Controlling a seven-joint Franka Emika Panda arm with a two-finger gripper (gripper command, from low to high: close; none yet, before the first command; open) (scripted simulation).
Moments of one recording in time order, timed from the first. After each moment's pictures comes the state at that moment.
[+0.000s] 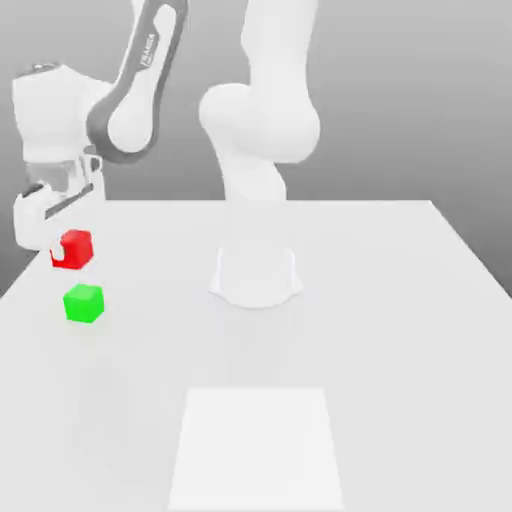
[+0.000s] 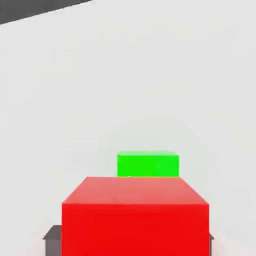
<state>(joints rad) -0.91 -0.28 -0.45 -2.94 -0.25 2.67 1.55</state>
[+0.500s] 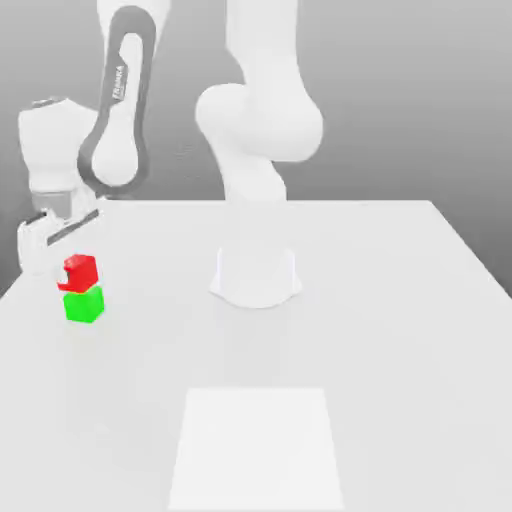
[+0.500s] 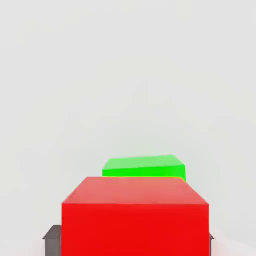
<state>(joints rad) -0.78 -0.01 -0.51 -2.94 0.03 2.93 1.36</state>
